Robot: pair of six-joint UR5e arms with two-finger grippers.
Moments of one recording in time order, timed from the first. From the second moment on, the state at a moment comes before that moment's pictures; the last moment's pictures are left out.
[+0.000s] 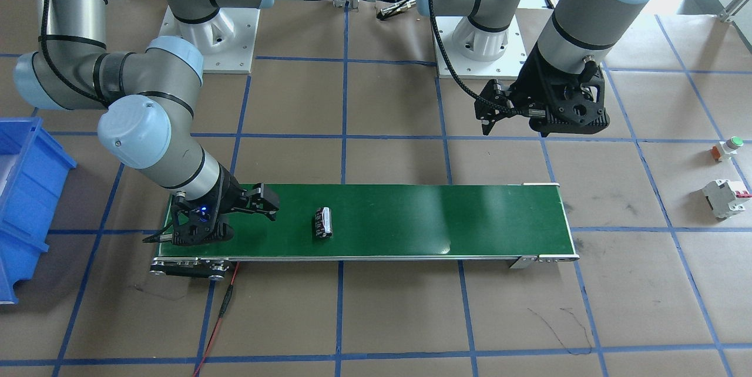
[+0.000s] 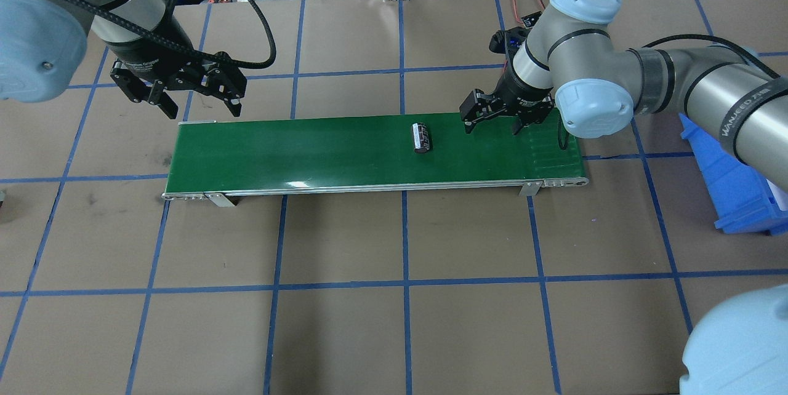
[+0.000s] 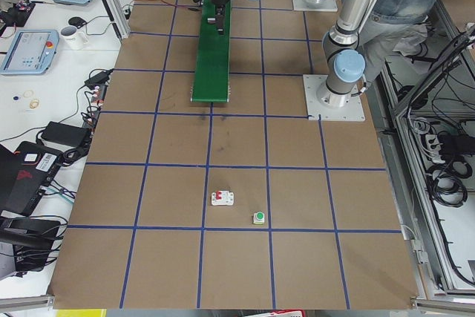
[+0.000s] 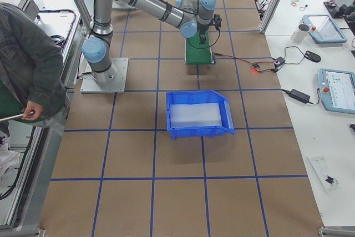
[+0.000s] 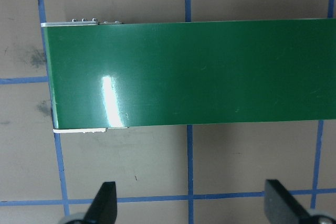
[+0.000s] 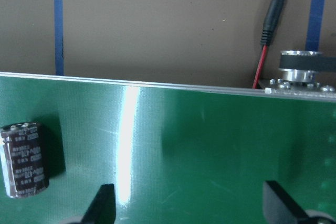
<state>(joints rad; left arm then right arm) -1.52 -1.61 -1.61 -1.53 1.56 0.07 1.58 -1.23 1.79 -2.12 -1.32 -0.04</state>
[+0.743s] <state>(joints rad) -1.52 -1.60 -1.61 -1.53 1.56 0.07 1.57 -1.24 1.79 -2.12 -1.32 -0.02</state>
